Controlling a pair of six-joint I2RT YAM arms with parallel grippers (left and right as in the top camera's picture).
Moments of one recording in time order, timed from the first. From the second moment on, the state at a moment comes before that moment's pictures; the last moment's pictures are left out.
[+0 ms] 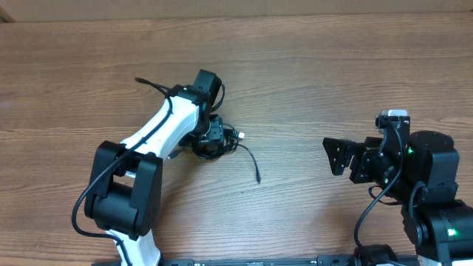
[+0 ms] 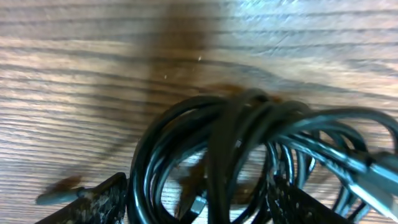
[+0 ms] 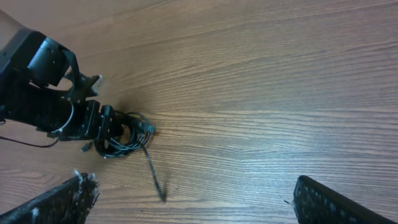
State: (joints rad) left arm -0.36 1.92 1.31 -0.89 -0.04 -0.45; right arm 0.09 0.78 0.99 -0.90 -0.29 0.23
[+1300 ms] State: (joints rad) left arm -0.36 1.89 1.55 -1.06 0.51 0.01; right arm 0.09 1.02 0.99 -0.89 -0.49 0.16
